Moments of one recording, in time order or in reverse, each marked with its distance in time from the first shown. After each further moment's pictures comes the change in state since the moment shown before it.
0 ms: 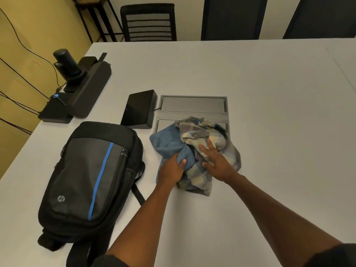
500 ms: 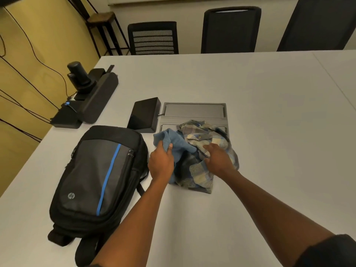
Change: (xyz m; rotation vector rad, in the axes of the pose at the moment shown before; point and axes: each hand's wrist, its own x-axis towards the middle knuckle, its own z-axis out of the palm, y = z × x) left_hand -0.043 0.026 -0.059 -0.074 0.488 0.022; right_hand -0.009 -0.051 -0.012 -0.294 0.171 0.174
